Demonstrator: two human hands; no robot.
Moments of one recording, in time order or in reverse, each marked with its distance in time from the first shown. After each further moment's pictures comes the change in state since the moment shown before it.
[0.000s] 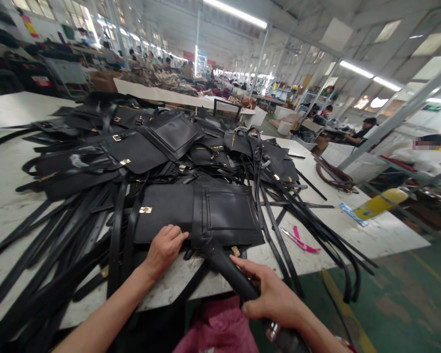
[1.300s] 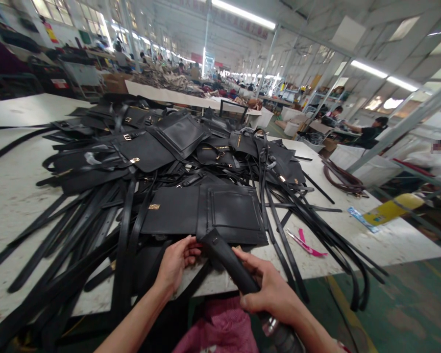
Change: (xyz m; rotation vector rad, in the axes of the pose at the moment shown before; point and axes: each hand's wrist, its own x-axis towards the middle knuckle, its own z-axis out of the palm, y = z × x) left_hand 0.005 0.064 -0.006 -1.538 0.176 -1.393; right_hand 0.011 -0.002 0.005 0.121 -0.003 -0.052
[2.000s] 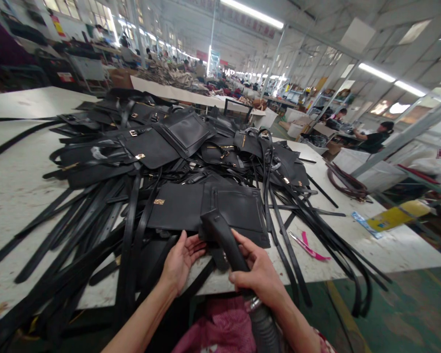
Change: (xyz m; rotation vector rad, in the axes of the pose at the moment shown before) left_hand -0.002 0.000 0.001 -0.253 -0.087 -0.051; right_hand 0.029 -0.015 0.026 0.142 0.090 -0.134
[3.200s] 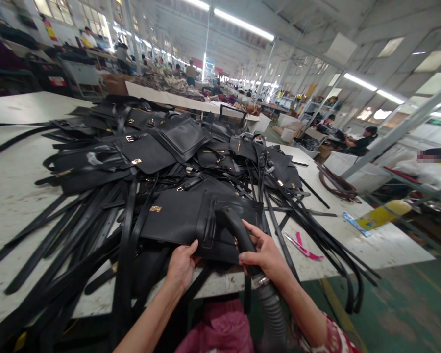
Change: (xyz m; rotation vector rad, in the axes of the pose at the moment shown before) left_hand 0.014 -0.014 0.005 -0.022 0.115 0.046; right_hand 0.013 -0.020 -0.022 -0.001 0.099 -0.017
